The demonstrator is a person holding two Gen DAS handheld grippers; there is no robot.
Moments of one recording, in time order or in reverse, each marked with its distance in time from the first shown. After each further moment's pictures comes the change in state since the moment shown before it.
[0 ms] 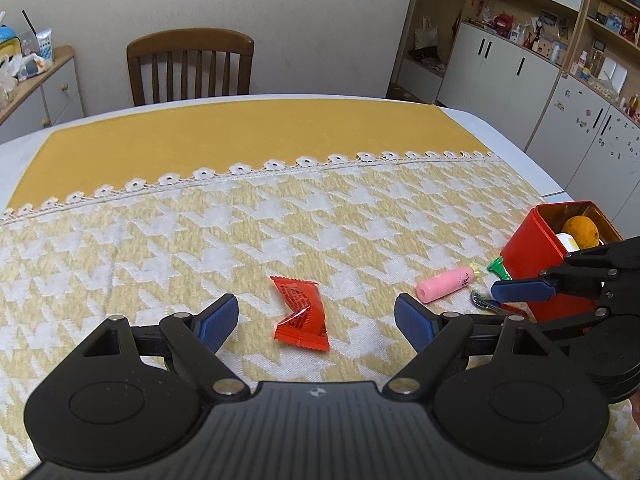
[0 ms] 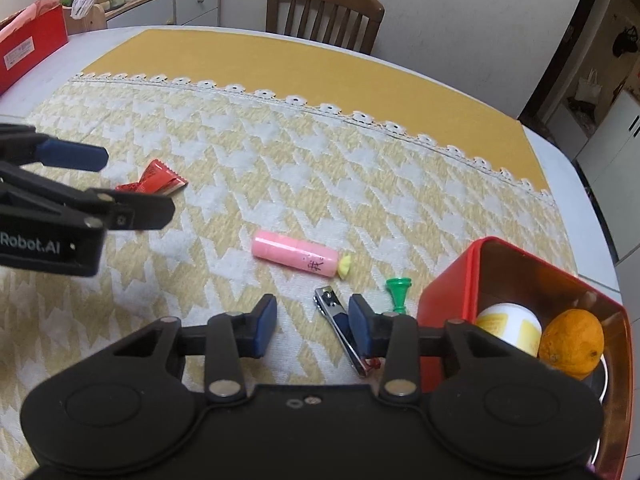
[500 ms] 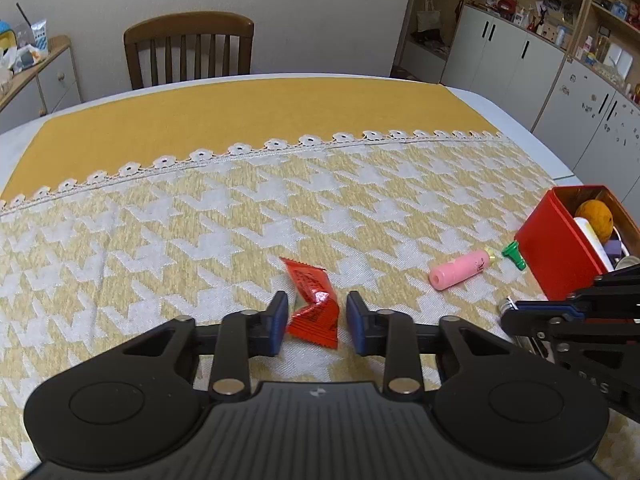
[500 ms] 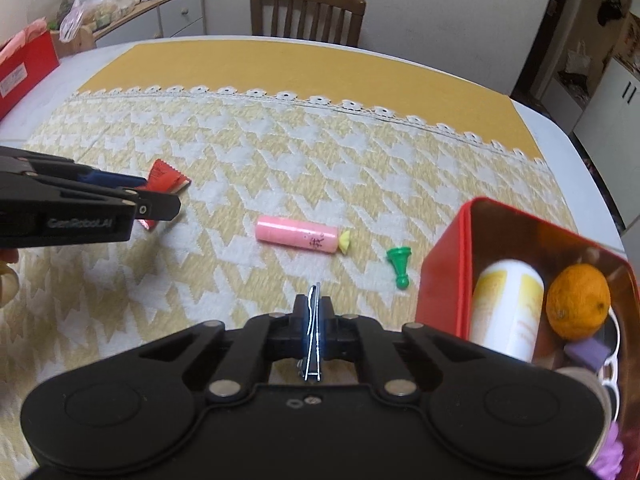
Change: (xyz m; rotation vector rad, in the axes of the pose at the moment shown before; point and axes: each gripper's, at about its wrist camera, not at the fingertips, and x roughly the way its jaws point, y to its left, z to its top) left arm 0.016 0.001 -0.003 0.019 0.052 0.019; right arm -0.012 -0.003 -0.017 0.103 -0.009 0.024
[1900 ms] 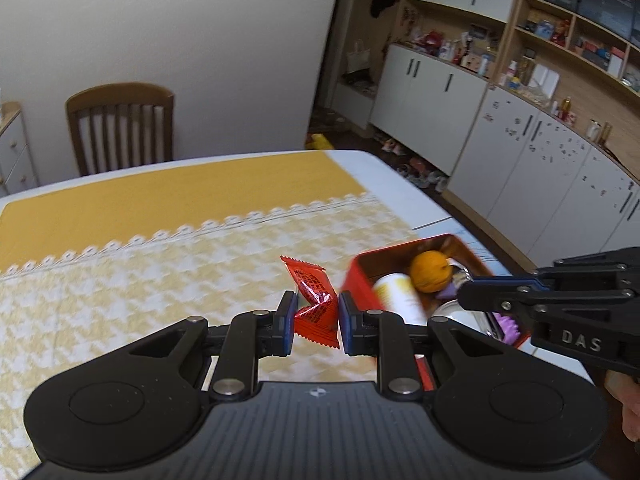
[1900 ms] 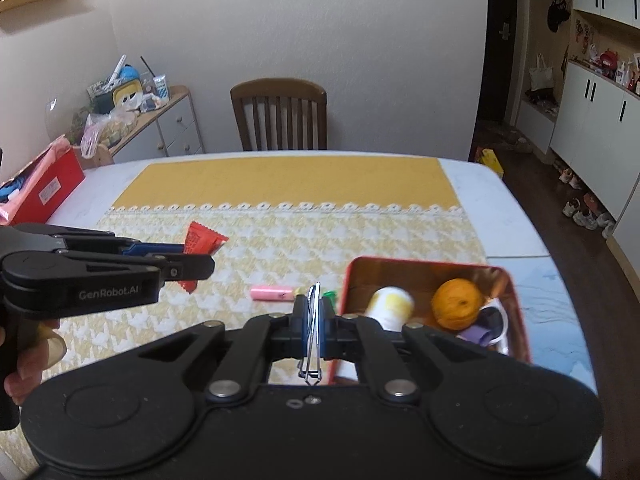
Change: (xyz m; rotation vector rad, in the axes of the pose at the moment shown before) left arm -0.116 -0.115 0.032 0.079 -0.134 -0.168; right arm -0.148 -0.063 -0.019 0.142 -0.237 0.050
